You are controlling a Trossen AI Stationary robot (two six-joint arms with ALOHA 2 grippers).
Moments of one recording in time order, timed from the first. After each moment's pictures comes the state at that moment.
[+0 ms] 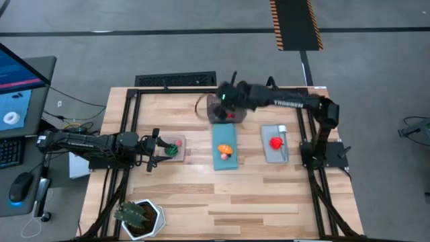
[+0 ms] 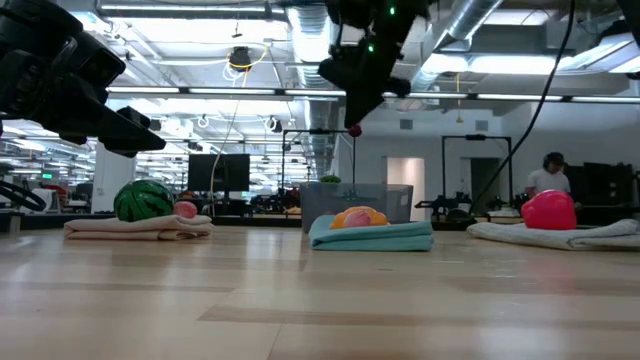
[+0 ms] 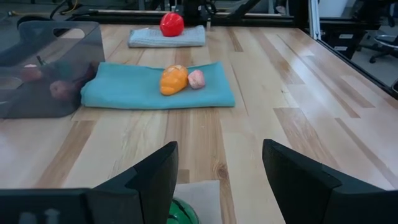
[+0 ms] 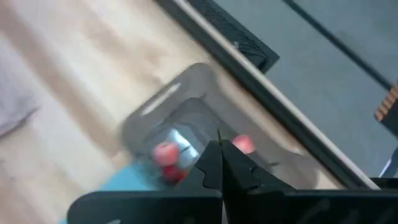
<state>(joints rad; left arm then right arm) -0.03 0.33 0.01 0.03 0.03 -0.04 -0.28 1.83 1.63 -0.79 0.37 0.26</state>
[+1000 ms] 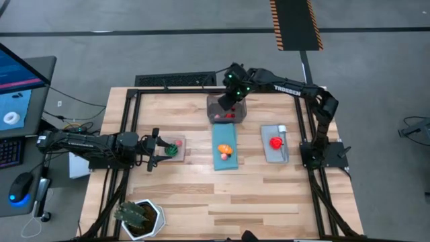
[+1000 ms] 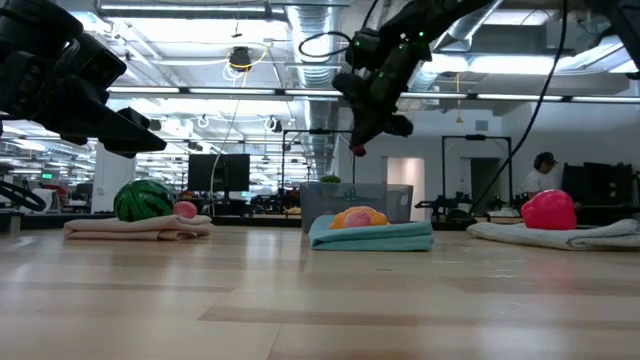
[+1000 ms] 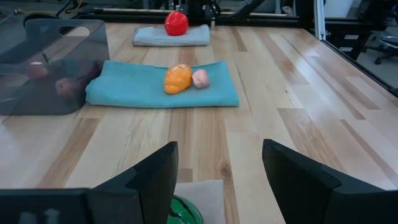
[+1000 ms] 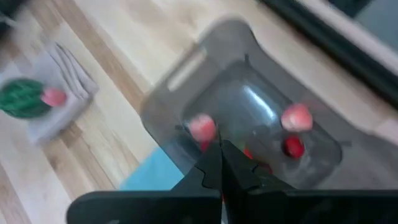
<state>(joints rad) -0.03 0.33 0.01 0.03 0.02 -0.05 -0.51 1.87 1.63 -0.81 -0.18 0.25</state>
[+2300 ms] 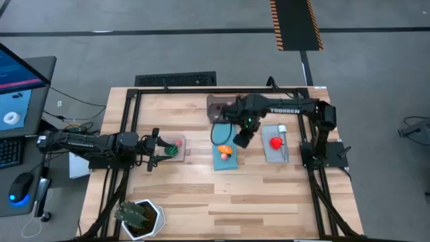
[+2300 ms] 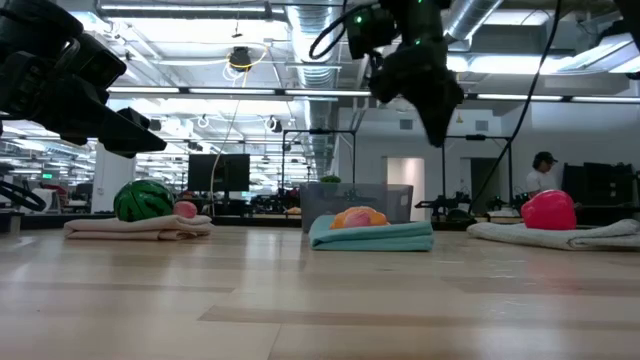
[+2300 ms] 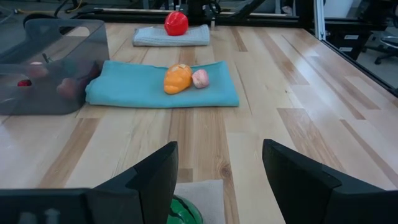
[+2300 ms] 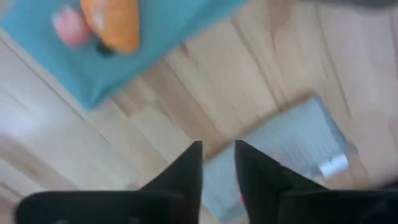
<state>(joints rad) -0.03 0.33 0.01 0.03 0.02 -0.05 -0.18 1.86 1.63 -1.43 -0.04 0.34</state>
